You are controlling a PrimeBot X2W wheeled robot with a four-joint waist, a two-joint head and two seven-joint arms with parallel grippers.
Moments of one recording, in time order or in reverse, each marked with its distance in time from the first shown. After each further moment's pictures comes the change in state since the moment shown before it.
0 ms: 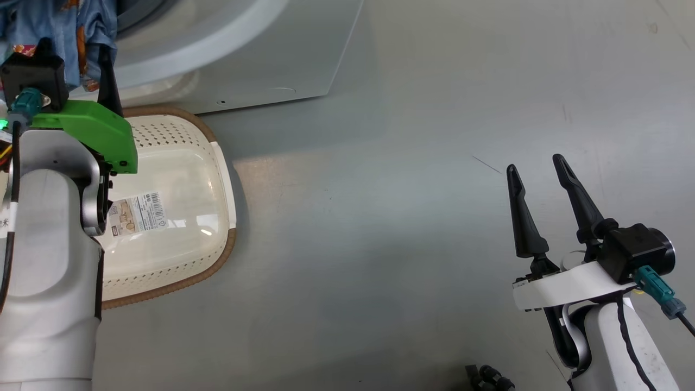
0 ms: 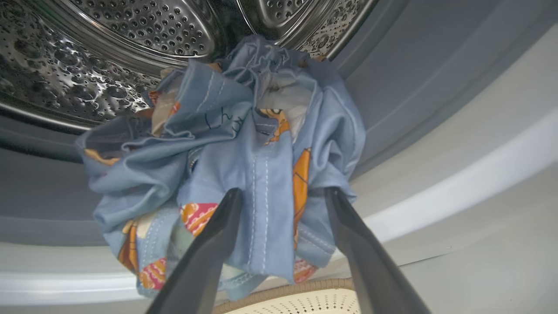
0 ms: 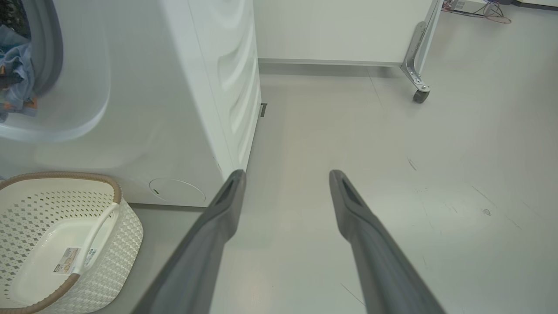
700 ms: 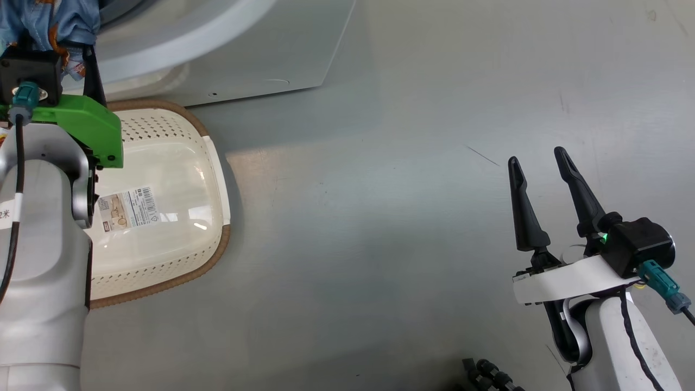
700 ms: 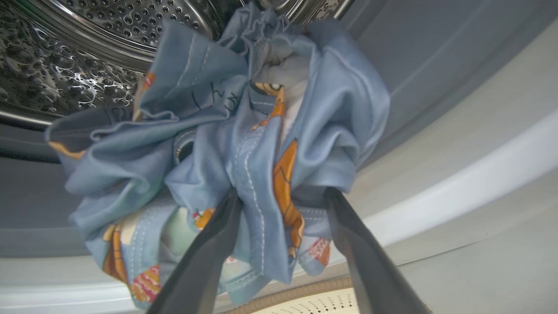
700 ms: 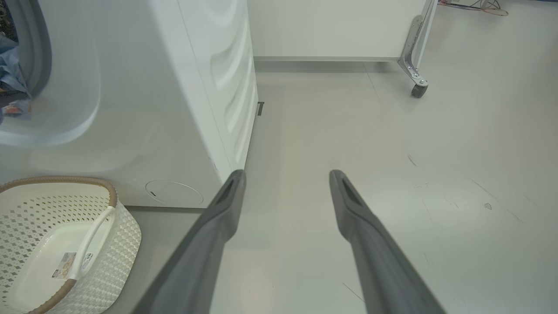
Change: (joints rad) left arm -0.063 0.027 -0.012 0.122 0.067 0.044 -0.059; right arm -0.019 0.002 0.001 -0.001 0.026 0.000 0.000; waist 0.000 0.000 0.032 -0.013
